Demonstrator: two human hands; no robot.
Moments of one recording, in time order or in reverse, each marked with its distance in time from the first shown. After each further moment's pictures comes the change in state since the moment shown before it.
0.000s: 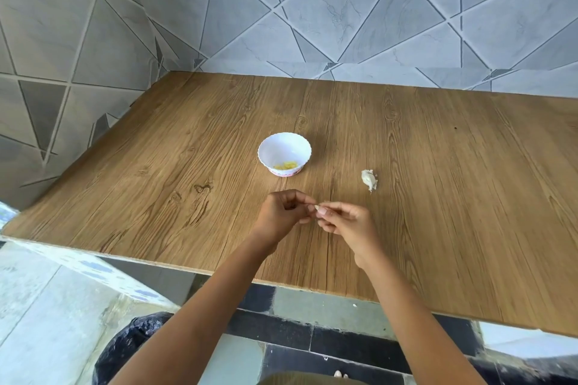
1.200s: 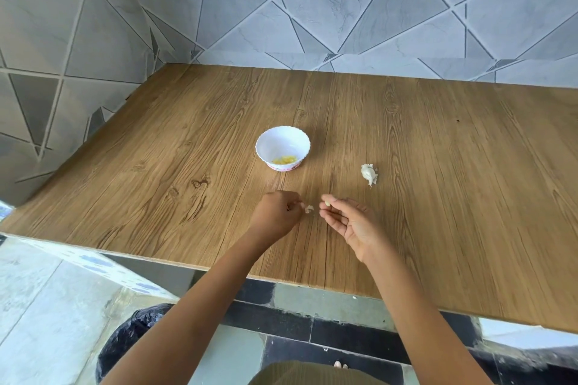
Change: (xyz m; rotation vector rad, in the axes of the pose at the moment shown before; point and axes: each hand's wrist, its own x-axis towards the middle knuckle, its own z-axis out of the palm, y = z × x) left_hand 0.012 -0.010 -0.005 0.739 0.068 0.067; right_hand 0.004 -0.009 -0.004 0.372 0.021 0.274
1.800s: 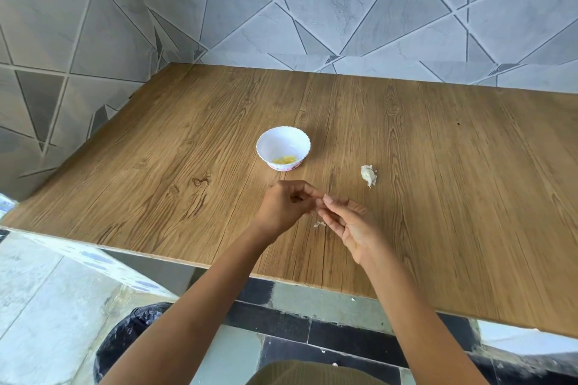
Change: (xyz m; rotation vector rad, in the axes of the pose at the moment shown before) left_hand -0.006 0.024 -0.006 -0.500 -0.044 0.047; right_hand -0.004 0.000 0.003 0.069 0.001 0.015
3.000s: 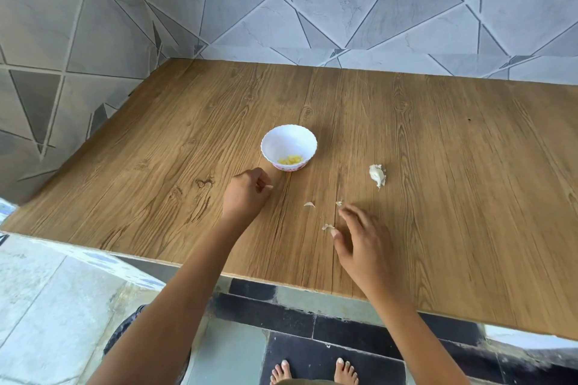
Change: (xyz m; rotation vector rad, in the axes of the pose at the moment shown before) left_hand 0.027 -0.050 -0.062 0.578 0.294 -0.060; right_hand 0.001 0.046 -0.035 -1.578 0.225 -0.797
